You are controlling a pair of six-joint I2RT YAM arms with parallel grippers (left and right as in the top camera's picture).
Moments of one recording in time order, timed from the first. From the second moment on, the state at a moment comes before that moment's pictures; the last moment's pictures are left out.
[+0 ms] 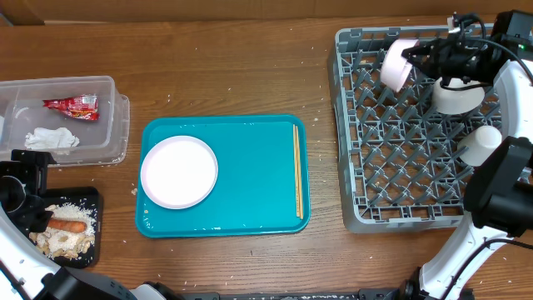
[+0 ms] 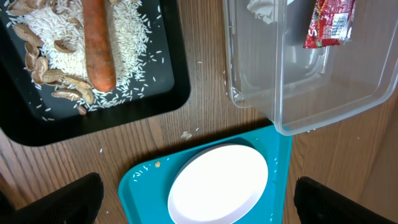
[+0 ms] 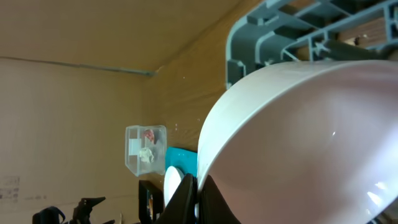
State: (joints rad) left arm 0.89 1.49 1.42 -1.26 0.28 -0.64; right arm -0.32 2.10 1.84 -0.86 -1.11 0.21
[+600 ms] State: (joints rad) left arm 0.89 1.49 1.42 -1.26 0.28 -0.64; right arm -0.41 2.10 1.85 -1.02 -1.03 0.21
